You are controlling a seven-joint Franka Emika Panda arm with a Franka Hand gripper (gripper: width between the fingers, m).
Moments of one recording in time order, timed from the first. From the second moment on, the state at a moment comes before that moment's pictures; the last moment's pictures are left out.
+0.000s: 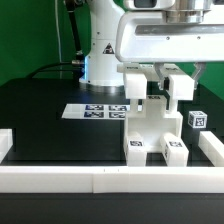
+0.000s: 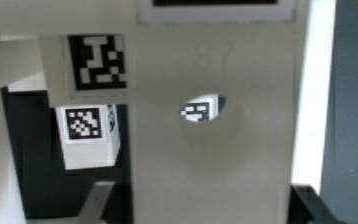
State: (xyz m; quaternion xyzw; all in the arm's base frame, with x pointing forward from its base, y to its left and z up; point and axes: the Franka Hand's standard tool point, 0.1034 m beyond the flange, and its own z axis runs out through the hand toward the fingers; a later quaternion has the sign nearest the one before) arm 0.562 0.080 0.121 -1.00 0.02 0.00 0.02
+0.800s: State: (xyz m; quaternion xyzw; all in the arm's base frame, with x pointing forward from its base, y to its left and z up) arm 0.559 0.078 0.121 -1.00 0.02 -0.02 0.02
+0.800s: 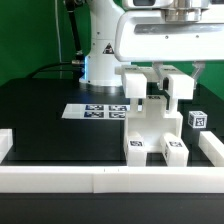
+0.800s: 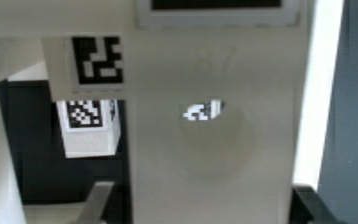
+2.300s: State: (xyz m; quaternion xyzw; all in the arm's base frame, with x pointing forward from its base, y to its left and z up) arm 0.557 0.079 0.122 -1.00 0.00 -0.07 0.02
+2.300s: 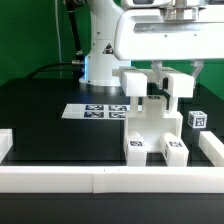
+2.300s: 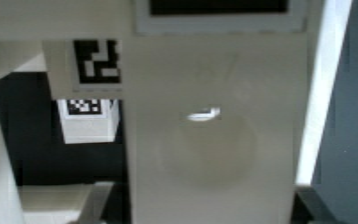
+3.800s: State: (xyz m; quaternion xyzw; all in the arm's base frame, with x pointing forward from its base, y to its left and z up) arm 0.558 0.080 0.123 -1.00 0.00 -0.07 0.02
